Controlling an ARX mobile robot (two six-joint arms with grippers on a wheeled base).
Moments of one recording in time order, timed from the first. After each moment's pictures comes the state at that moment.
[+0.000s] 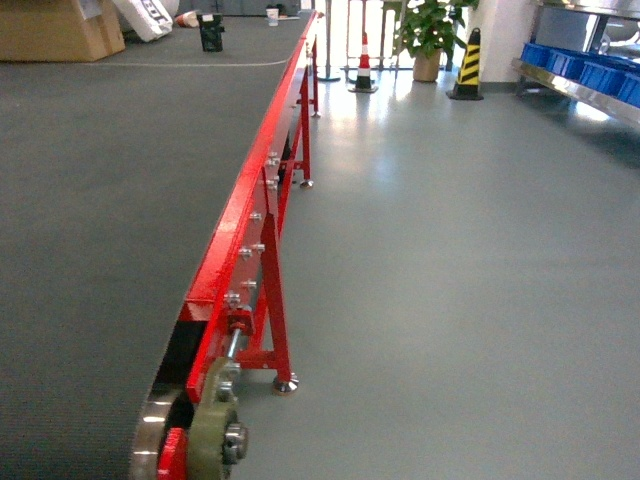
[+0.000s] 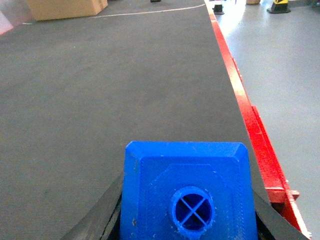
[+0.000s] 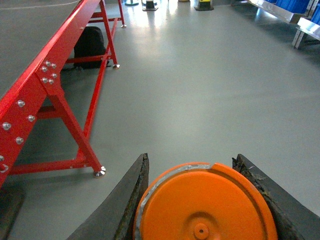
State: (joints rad) left arm 0.13 0.94 0.43 0.32 0.02 0.16; right arm 0.06 0.42 0.25 -0.04 0.16 0.06
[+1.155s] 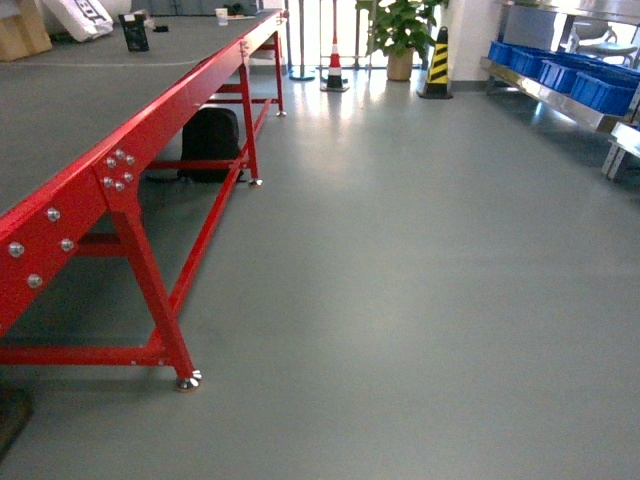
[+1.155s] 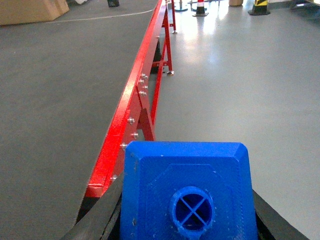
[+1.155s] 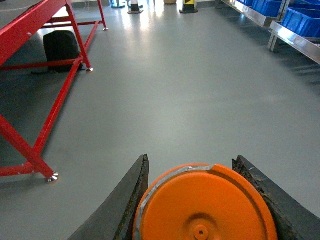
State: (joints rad) left arm 0.13 0.94 0.43 0.32 0.02 0.16; right arm 0.06 0.42 0.25 -0.04 0.16 0.06
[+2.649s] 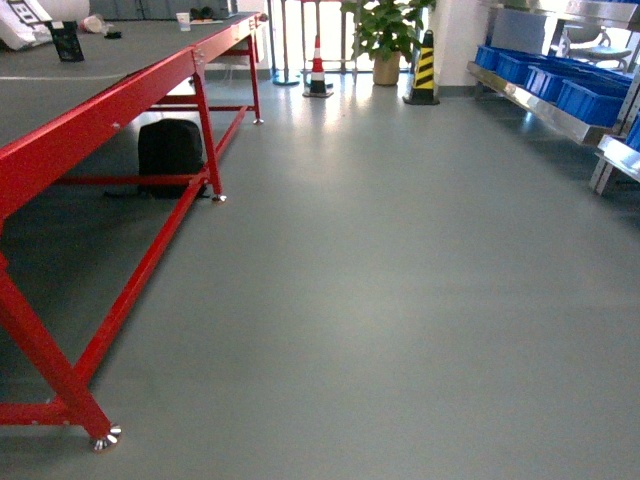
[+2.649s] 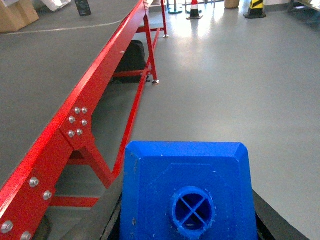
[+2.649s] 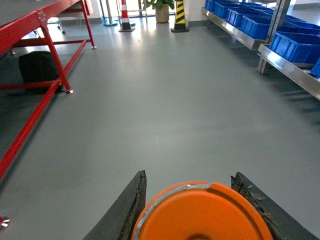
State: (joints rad) left arm 0.13 0.94 0.43 0.32 0.02 0.16; right arm 0.06 0.42 0.25 -0.04 0.16 0.06
